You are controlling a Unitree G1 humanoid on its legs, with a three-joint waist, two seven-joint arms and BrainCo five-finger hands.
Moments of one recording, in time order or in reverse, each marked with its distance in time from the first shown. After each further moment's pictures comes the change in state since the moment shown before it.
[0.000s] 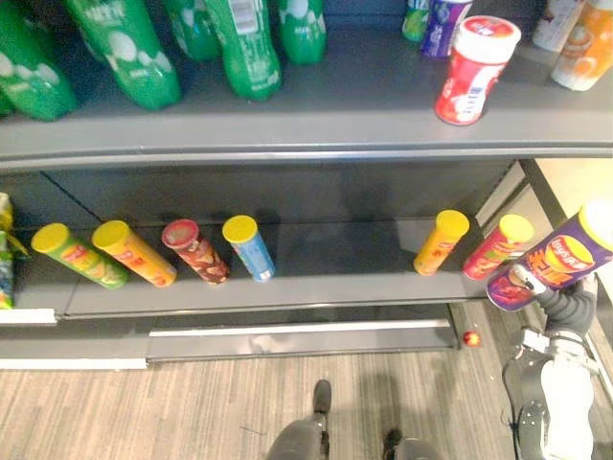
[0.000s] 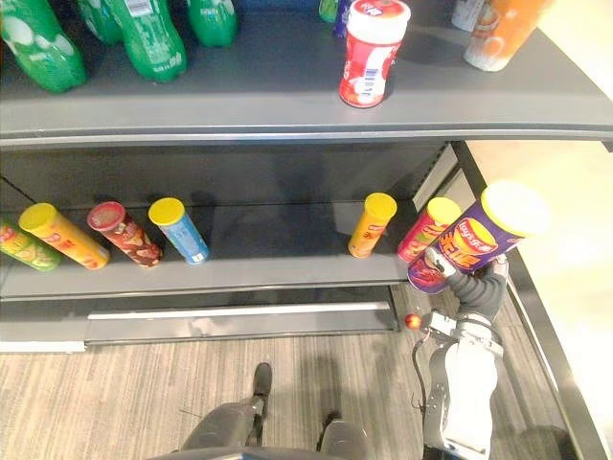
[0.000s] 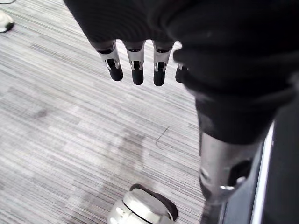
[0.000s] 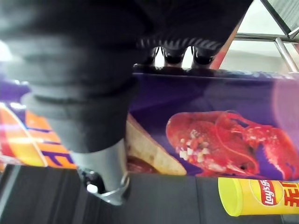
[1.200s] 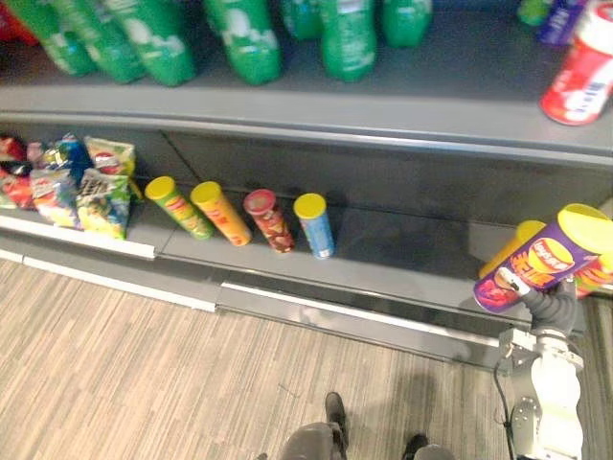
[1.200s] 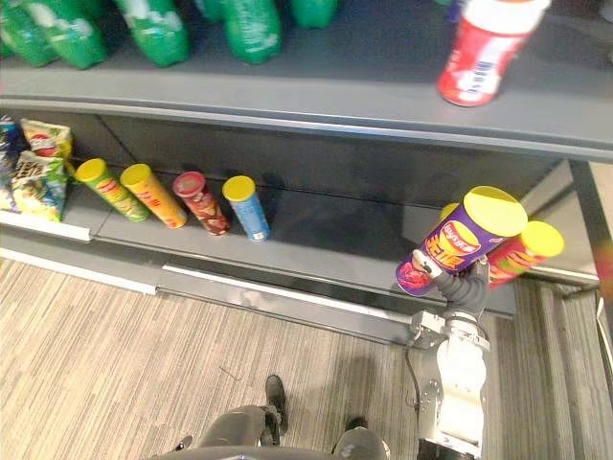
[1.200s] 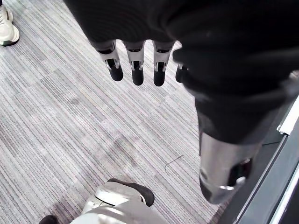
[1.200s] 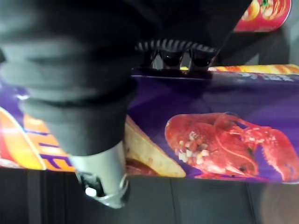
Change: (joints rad) left arm -0.025 -0.051 0.012 -0.020 -0.015 0.001 -0.012; right arm -0.022 -0.009 0.023 0.076 0.017 0.006 0.026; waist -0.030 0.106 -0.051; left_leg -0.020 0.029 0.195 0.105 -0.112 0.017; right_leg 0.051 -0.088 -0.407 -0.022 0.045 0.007
